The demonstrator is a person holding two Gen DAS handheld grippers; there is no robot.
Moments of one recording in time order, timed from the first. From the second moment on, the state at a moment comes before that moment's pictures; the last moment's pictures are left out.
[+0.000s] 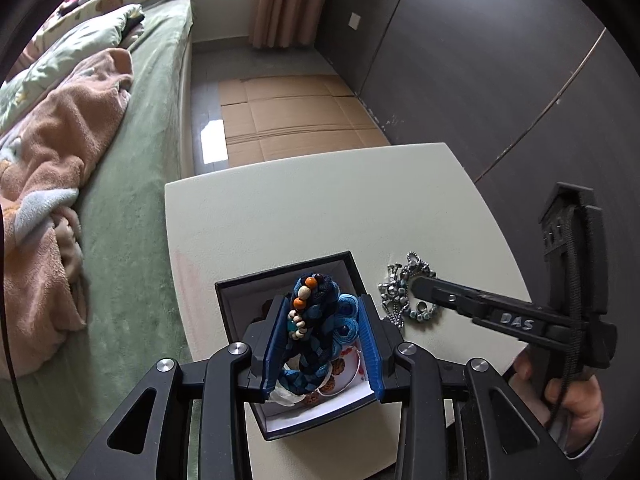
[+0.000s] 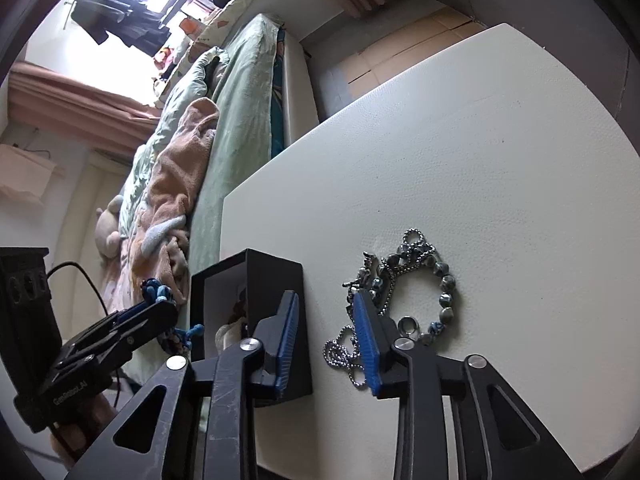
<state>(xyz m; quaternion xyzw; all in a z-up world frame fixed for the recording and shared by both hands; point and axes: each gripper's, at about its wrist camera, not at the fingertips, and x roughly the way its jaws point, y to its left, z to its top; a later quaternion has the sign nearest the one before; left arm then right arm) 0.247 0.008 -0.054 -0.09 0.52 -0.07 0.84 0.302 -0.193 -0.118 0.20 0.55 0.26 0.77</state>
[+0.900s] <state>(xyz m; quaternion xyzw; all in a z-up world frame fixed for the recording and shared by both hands) 0.226 0.045 -0.040 -0.12 0.51 -0.05 0.85 0.309 -0.153 -0.134 0.06 0.56 0.21 0.80</state>
